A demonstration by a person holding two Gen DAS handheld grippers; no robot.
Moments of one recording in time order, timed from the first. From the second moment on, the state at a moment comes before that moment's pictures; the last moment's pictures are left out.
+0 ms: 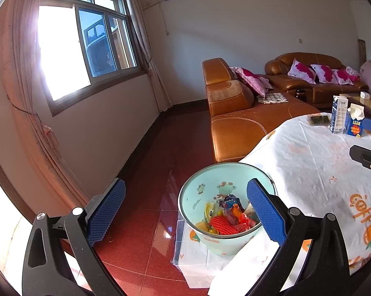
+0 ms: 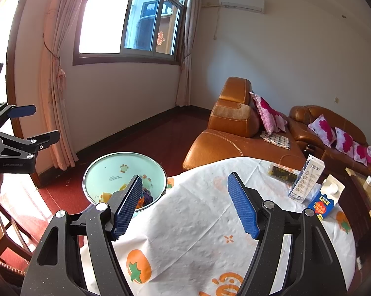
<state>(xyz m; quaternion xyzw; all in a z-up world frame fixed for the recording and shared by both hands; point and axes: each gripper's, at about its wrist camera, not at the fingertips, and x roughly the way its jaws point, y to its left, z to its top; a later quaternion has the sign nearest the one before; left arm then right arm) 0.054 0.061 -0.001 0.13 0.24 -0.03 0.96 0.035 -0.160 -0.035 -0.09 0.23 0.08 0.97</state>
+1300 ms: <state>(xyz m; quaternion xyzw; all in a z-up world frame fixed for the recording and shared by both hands) 0.057 0.045 -0.013 0.16 0.26 -0.03 0.95 0.035 -0.161 -0.042 -0.09 0.23 0.08 0.97</state>
